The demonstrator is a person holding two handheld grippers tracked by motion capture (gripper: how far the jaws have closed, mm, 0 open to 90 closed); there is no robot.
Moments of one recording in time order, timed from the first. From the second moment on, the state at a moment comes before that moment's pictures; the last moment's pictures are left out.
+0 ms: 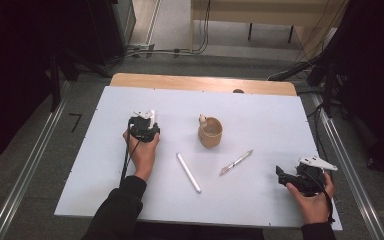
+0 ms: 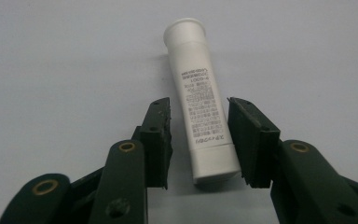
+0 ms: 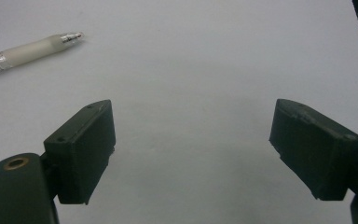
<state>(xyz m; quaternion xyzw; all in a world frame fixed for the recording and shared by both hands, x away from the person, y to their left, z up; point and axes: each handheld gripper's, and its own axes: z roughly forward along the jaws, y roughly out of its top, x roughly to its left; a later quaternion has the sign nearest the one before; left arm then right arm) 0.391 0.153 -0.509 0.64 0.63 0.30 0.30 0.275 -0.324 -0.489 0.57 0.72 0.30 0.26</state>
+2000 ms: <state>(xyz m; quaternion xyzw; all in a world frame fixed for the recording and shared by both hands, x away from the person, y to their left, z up) 0.290 0.160 -0.472 0.71 0.51 0.19 0.45 0.269 -0.308 -0.479 0.54 0.72 0.34 0.26</state>
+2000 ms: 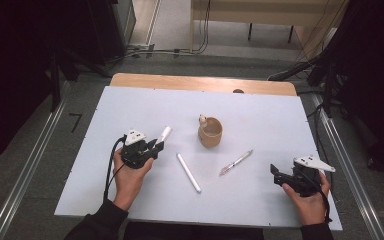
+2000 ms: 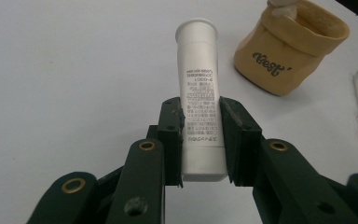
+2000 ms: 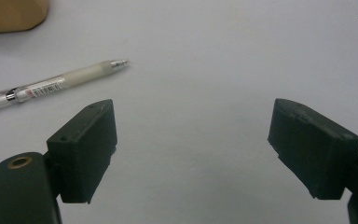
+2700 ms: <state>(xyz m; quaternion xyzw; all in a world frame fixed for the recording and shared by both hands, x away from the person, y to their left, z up) 0.279 0.134 -0.471 0.72 0.48 0.16 0.47 0.276 -0.272 -0.471 0.49 0.74 0.38 0.25</state>
